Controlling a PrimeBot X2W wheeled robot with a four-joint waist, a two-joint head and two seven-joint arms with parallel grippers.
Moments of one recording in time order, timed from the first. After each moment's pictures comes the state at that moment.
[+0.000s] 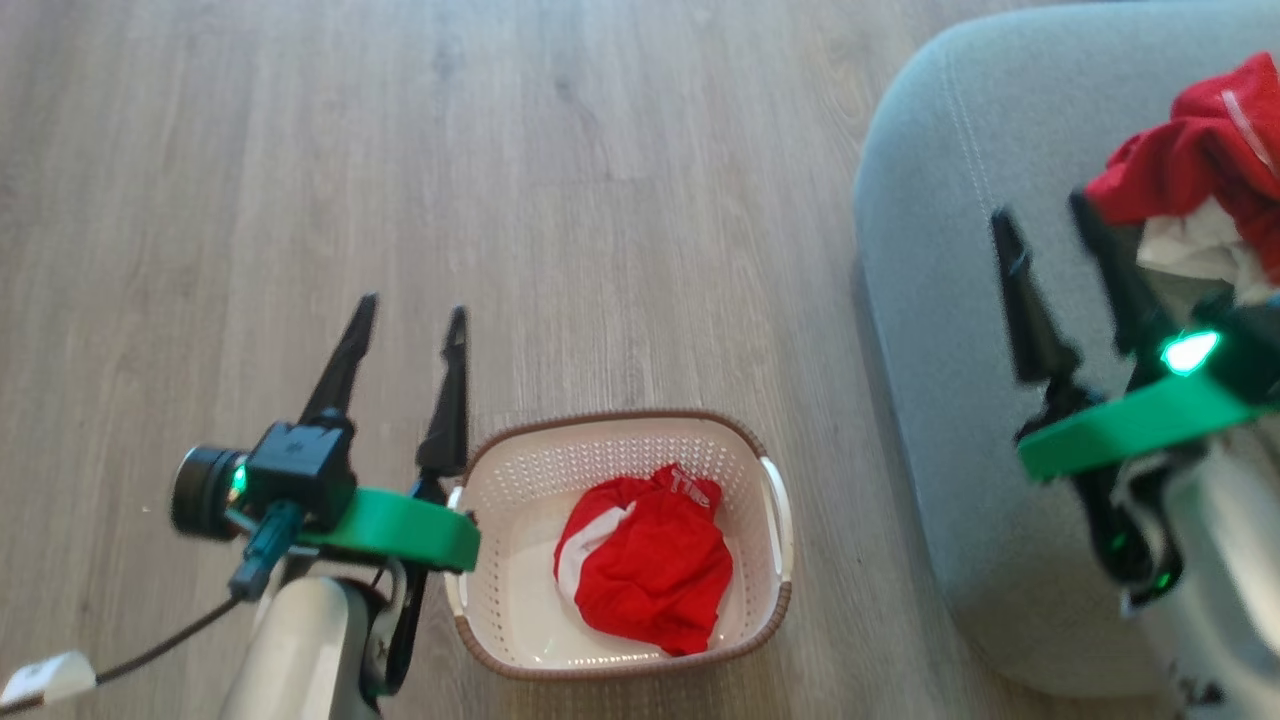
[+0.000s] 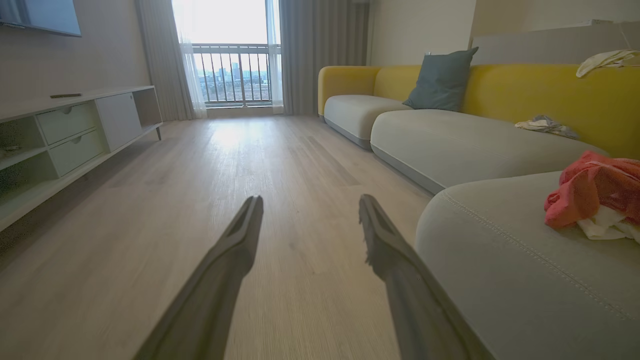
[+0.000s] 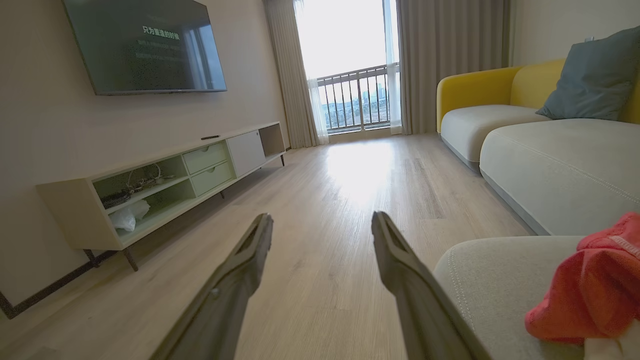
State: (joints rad) left arm -0.17 0.05 -0.20 0.05 -0.13 0.05 -0.26; right arm -0.33 -0.34 0.23 0.16 0.57 0.13 -0.26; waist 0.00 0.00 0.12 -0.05
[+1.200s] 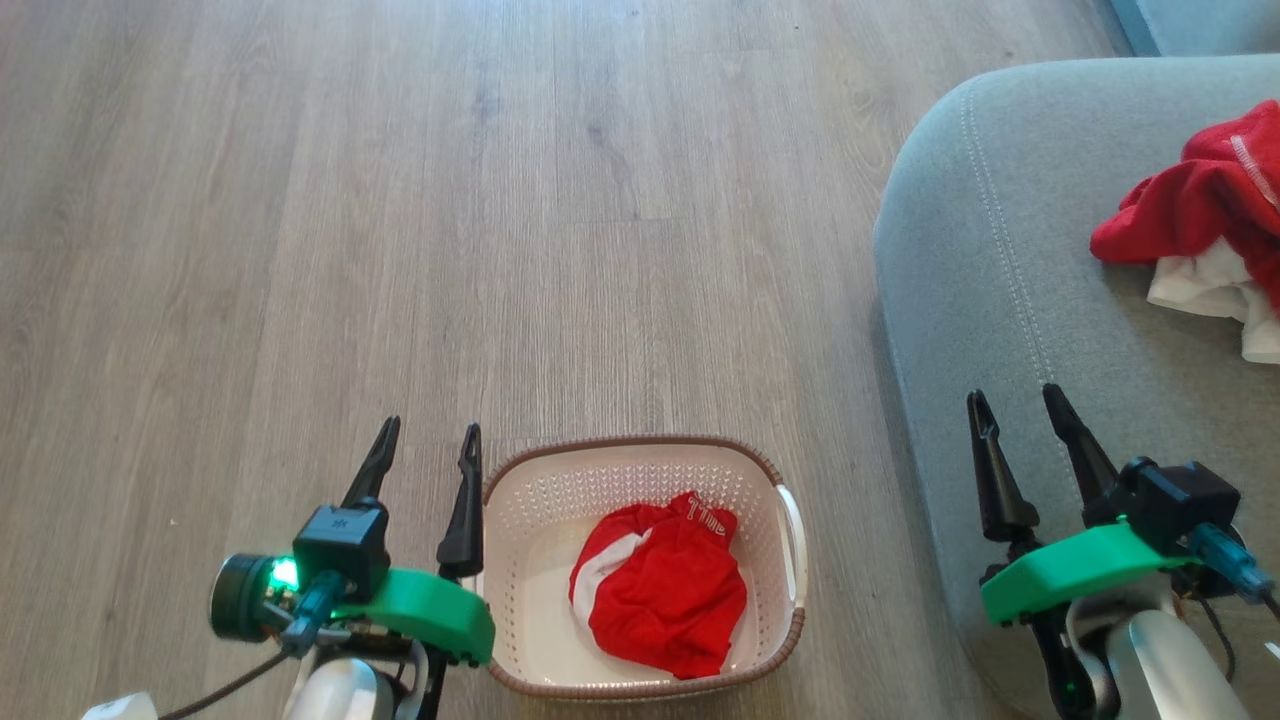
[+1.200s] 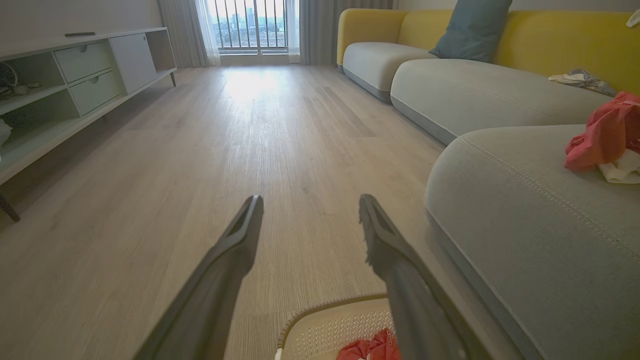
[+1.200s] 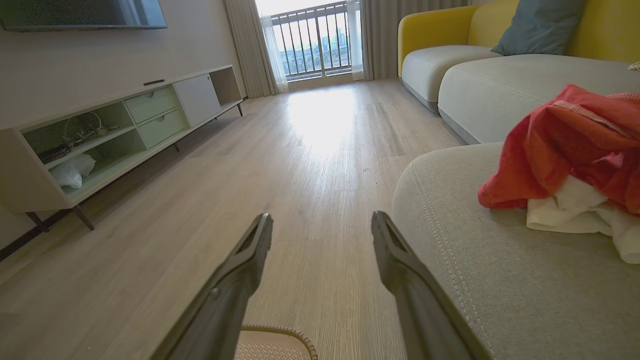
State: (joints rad) left arm -0.05 0.05 -0.23 0.16 -0.14 0.11 -0.26; right arm -0.08 -0.13 0.06 0.25 0.31 0.13 -0.26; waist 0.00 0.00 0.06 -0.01
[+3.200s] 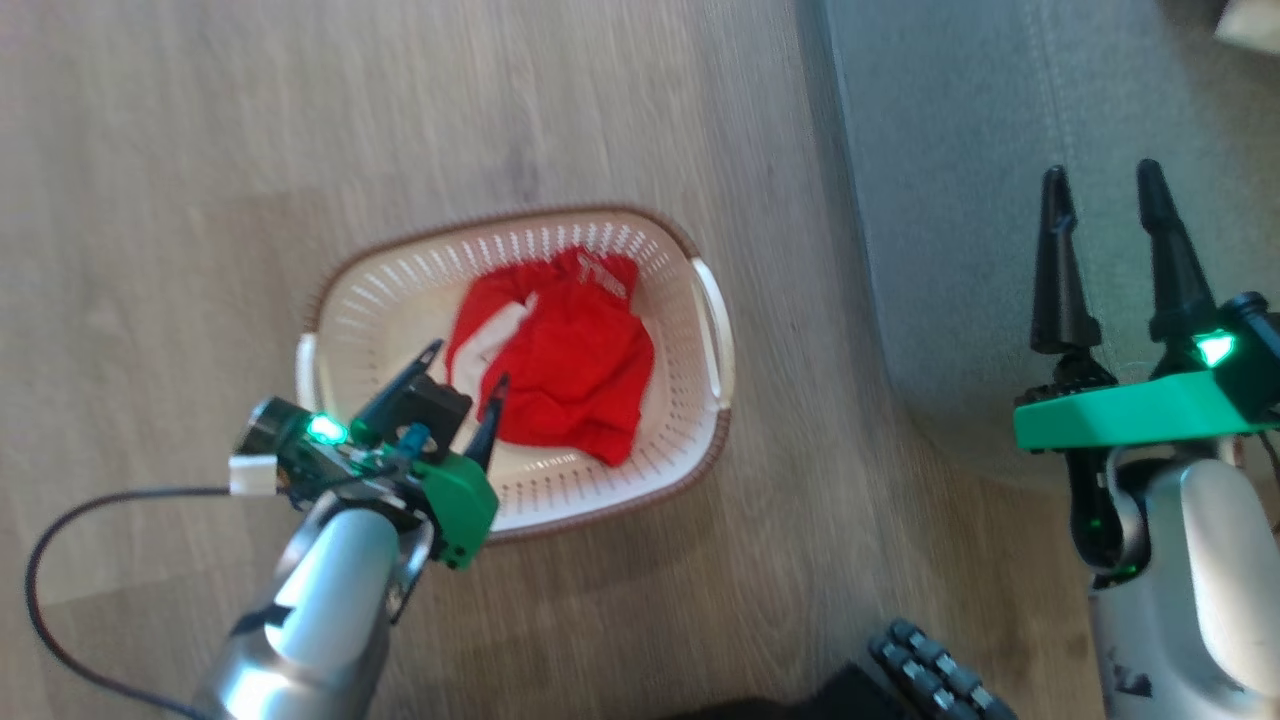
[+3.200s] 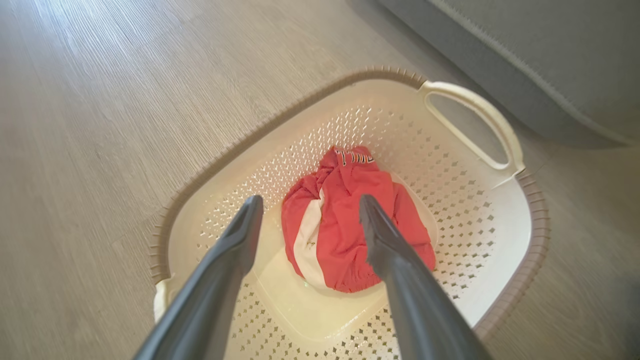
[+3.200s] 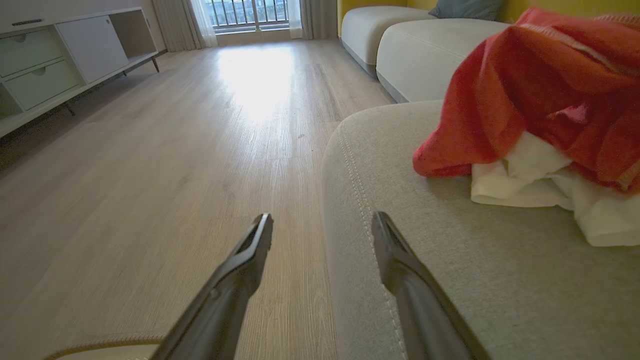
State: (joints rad) left arm -0.46 0.10 -0.37 0.69 0.05 0.01 -0.26; right arm -0.28 -0.06 -0.06 0.08 0.21 0.13 -0.26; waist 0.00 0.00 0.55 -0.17
